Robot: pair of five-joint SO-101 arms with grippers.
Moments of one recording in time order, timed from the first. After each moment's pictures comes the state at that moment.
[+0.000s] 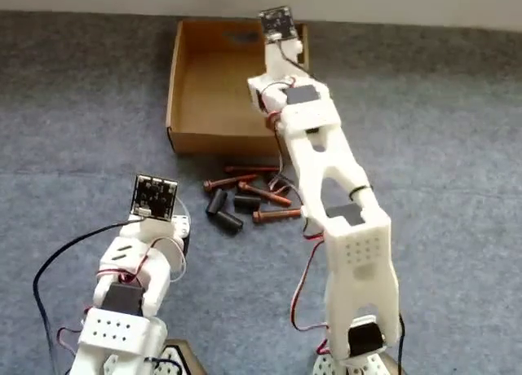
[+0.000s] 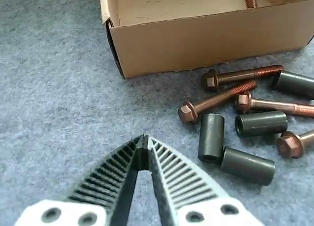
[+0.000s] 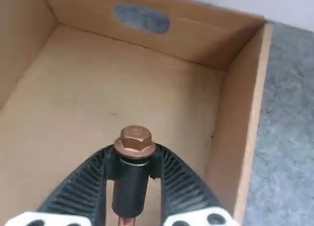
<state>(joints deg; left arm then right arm) 3.2 -82.2 95.7 29.6 -2.2 -17.8 39.6 -31.3 40.3 2.2</state>
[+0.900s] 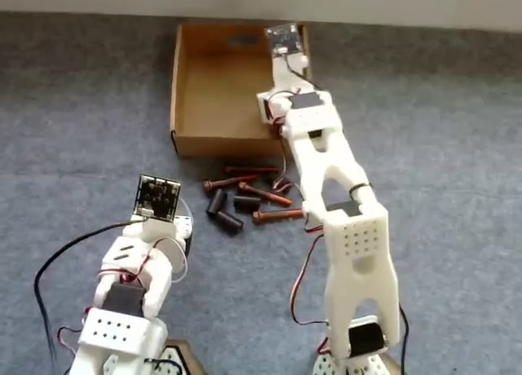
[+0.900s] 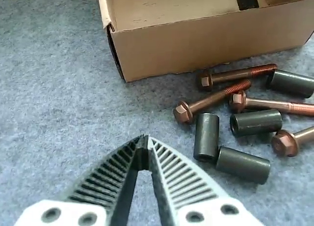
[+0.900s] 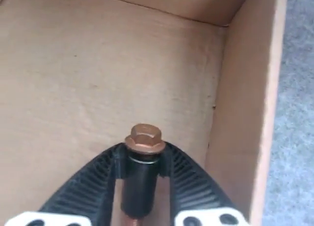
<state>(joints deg) 3.8 -82.2 95.7 29.6 -2.2 -16.9 44.7 -32.0 42.5 2.4</state>
